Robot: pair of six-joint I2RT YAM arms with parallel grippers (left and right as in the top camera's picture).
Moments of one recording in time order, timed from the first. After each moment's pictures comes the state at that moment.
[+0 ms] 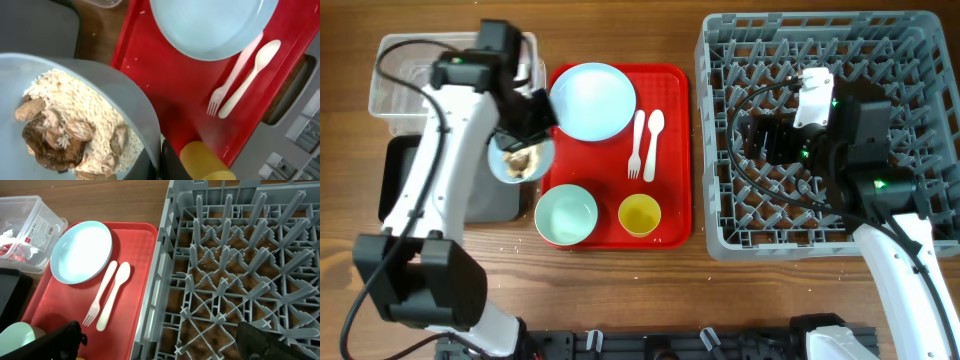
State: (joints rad) left arm -0.08 1.75 1.61 -1.26 0.19 -0.46; right arm 0.09 1.18 1.05 -0.60 -0.25 0.09
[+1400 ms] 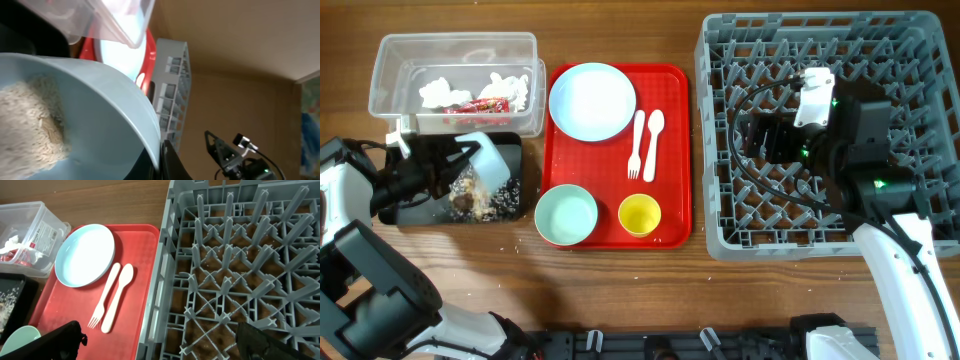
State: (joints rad) left arm 0.66 1.75 1.15 -1.02 1.25 0.04; right arm 0.09 1.18 1.05 -0.60 -0.26 0.13
